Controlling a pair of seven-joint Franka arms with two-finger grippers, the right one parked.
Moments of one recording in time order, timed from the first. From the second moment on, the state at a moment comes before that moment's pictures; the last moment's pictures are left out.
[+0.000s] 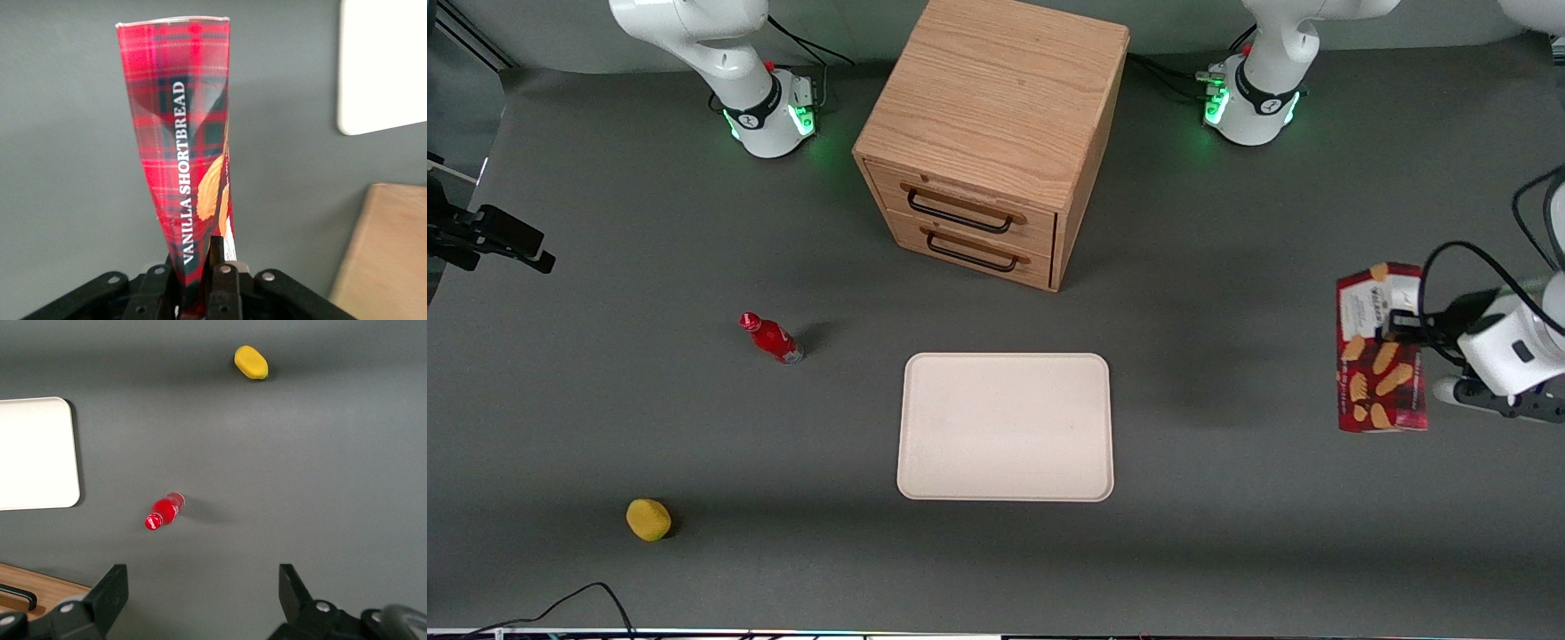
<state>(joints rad) -0.14 0.35 0.13 -1.32 -0.20 1.44 0.09</state>
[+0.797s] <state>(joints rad) -0.22 0.74 -0.37 -1.33 0.12 2.07 -0.64</state>
